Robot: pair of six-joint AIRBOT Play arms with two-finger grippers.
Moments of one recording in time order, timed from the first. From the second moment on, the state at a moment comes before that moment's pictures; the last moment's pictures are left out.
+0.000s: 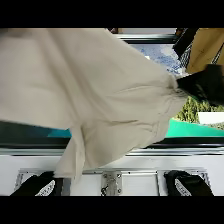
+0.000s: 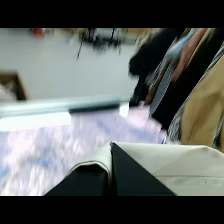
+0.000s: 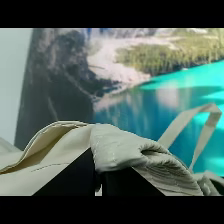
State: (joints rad) left arm -0.17 -1.09 1.83 1.15 -0.98 -1.54; right arm 0.08 -0.82 1.45 -1.04 1.35 2.04
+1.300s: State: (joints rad) left arm -0.20 -1.31 1.29 1.10 -1.09 -1.51; right arm 0.08 -1.19 1.15 -1.43 1.26 1.76
